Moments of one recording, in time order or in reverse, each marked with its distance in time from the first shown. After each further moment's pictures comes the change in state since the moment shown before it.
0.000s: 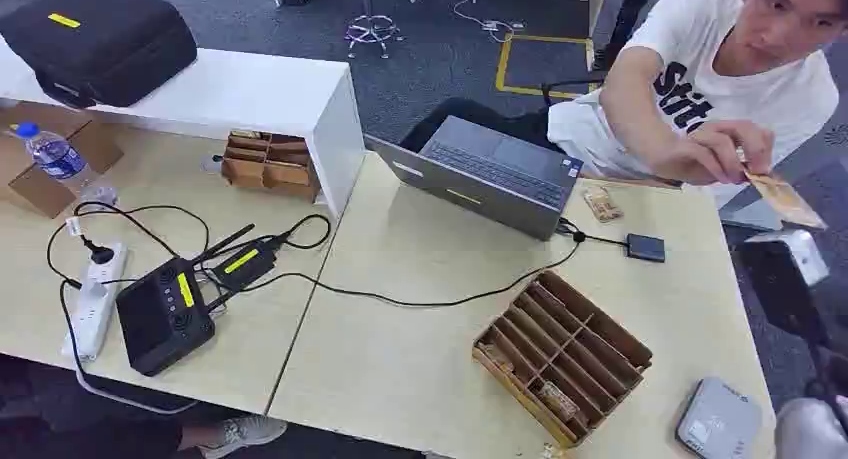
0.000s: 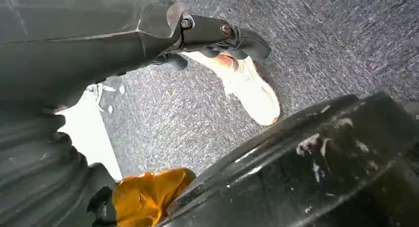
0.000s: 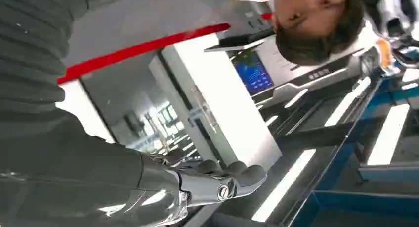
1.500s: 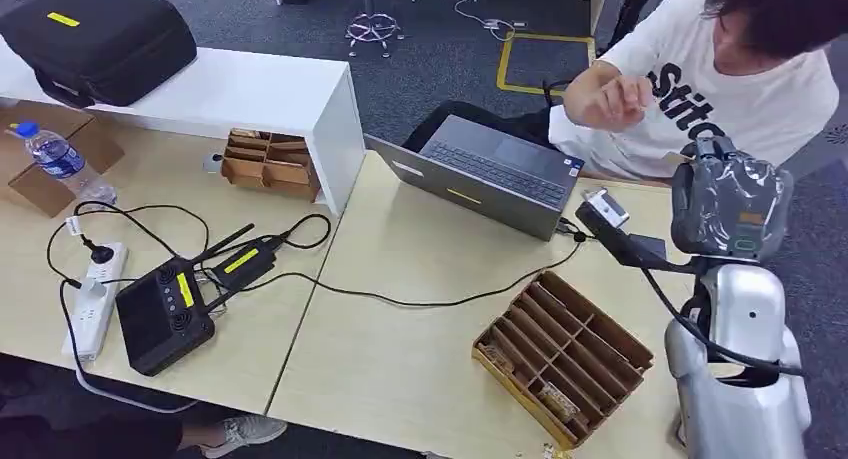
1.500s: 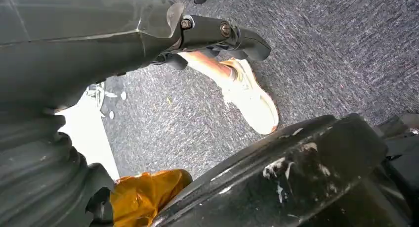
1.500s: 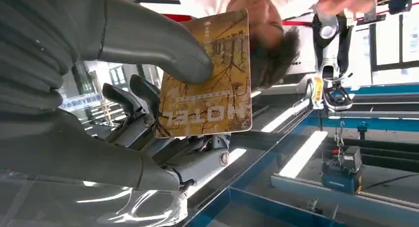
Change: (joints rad) left arm -0.021 0.008 -0.019 0.034 0.000 0.043 0.023; right arm -0.195 -0.038 0.360 0.361 0.249 -0.080 0.100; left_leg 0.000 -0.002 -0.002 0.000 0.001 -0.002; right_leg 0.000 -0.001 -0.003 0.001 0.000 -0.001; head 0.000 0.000
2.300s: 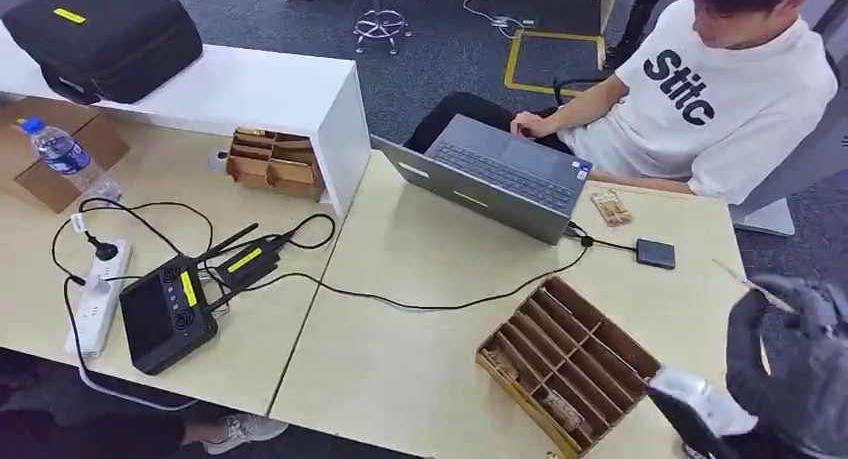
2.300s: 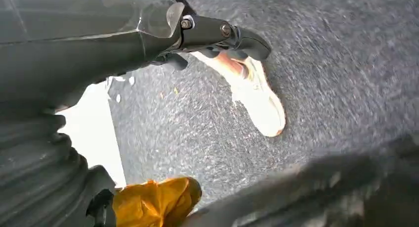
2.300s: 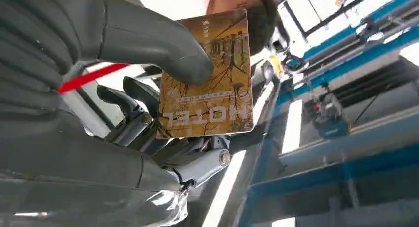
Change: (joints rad) left arm 0.006 -0.010 0.041 0.012 0.068 0.092 0.019; right arm 0.646 0.145 -0.255 -0.561 -0.524 -0.260 -0.470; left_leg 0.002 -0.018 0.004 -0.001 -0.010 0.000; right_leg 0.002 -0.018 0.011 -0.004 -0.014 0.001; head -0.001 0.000
